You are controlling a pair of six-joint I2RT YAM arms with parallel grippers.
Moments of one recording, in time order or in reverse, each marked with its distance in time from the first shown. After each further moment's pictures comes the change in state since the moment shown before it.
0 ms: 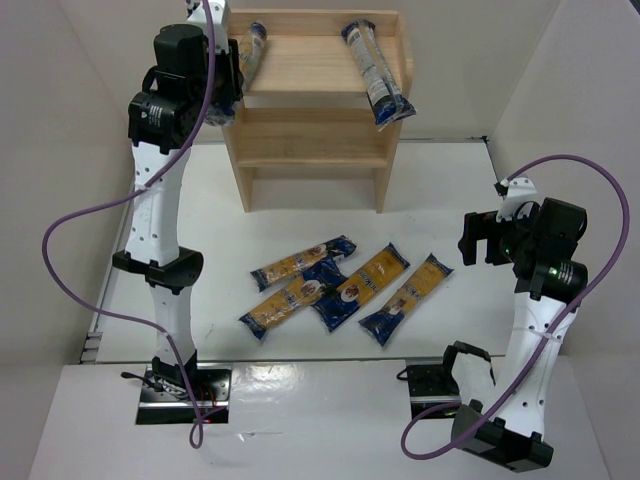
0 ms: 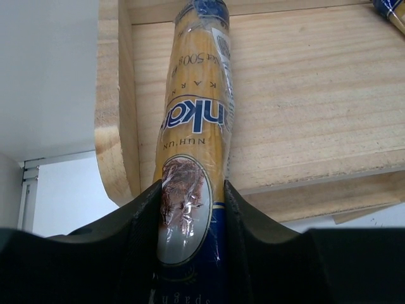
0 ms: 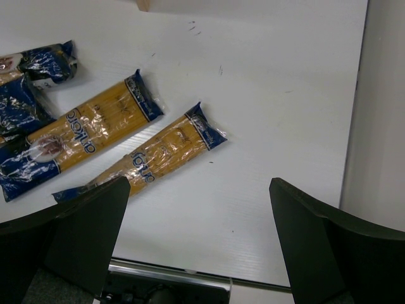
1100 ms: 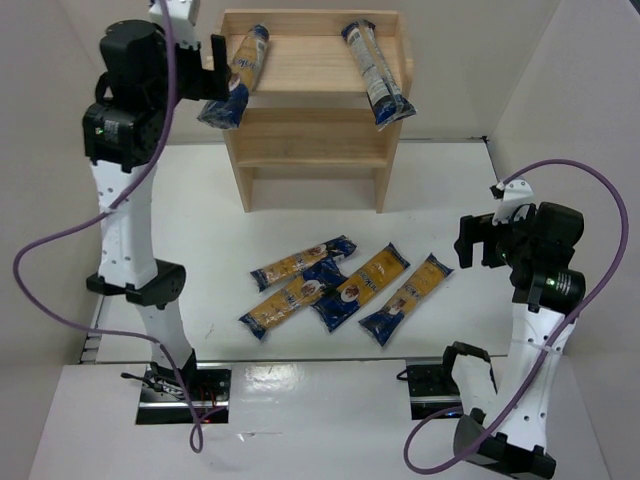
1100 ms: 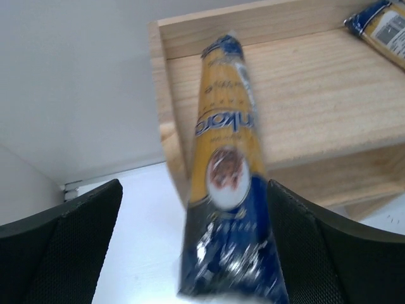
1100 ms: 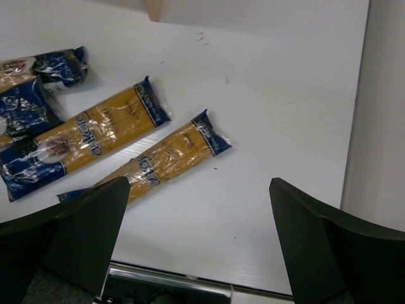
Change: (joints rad) left arm 0.038 -0.135 -0.045 0.023 0.053 0.105; right arm 0.034 -0.037 -0.008 0.011 0.010 0.016
